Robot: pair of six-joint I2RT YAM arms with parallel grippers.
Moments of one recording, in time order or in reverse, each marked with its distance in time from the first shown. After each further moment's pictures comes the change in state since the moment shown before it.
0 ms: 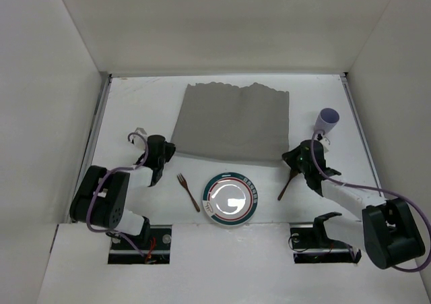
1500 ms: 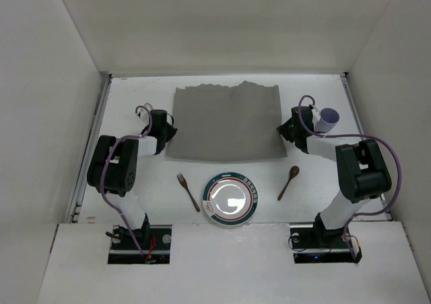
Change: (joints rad) left arm 0.072 0.304 0.407 -0.192 0.077 0.260; right arm -0.074 0.525 0.452 0.028 -0.027 -0.020
